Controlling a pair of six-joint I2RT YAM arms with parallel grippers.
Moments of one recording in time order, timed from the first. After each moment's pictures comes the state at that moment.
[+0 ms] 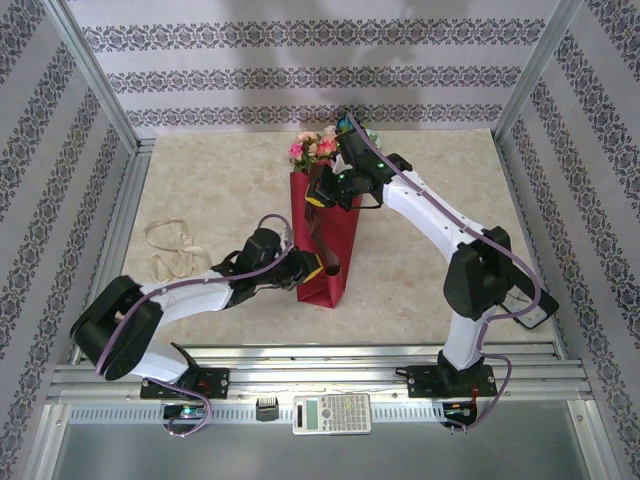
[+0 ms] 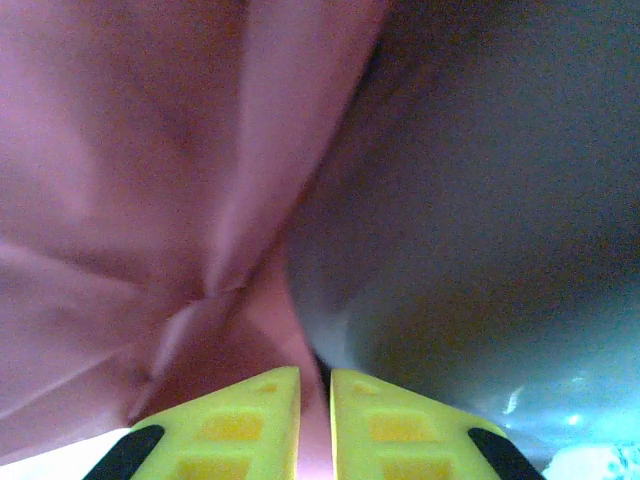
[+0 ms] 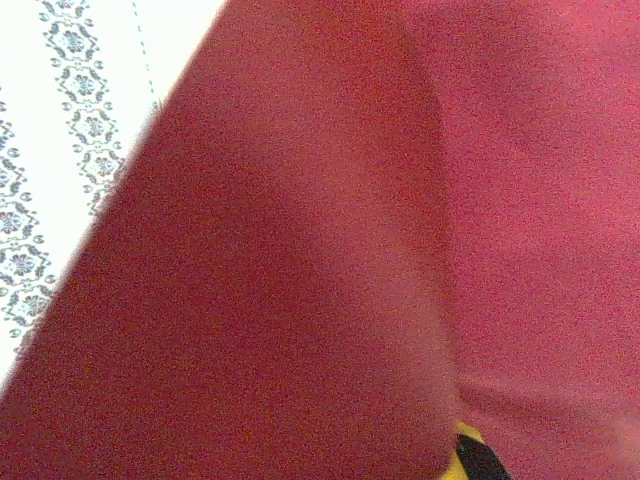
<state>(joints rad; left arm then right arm) -0.65 1.41 0.59 0.26 0.38 -1.29 0.53 1.85 1.69 -0.71 -0.50 0.96</state>
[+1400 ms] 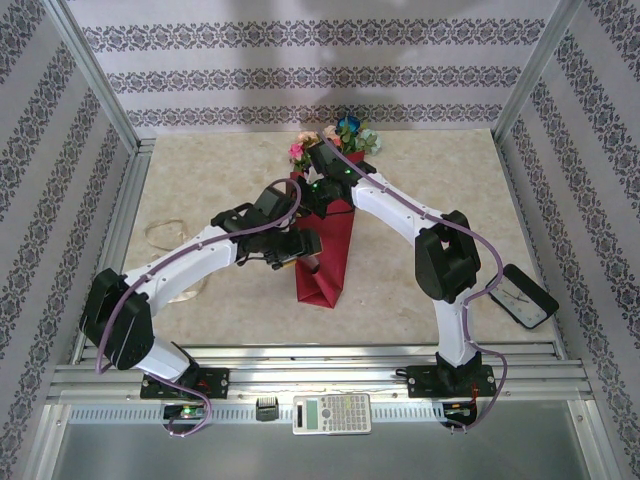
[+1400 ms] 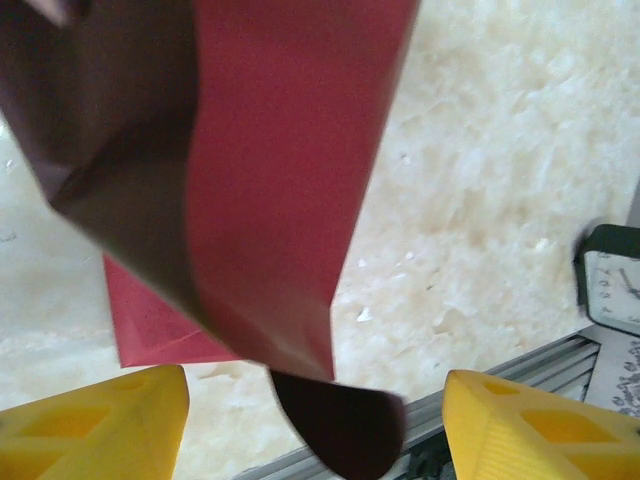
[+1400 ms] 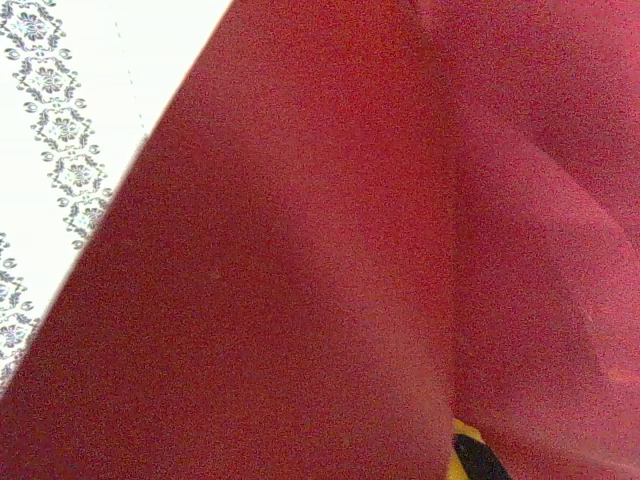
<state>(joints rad) -0.62 1.50 1.18 -0.67 0.30 -0.92 0.60 2.05 1.77 -0.63 -0.54 0.99</state>
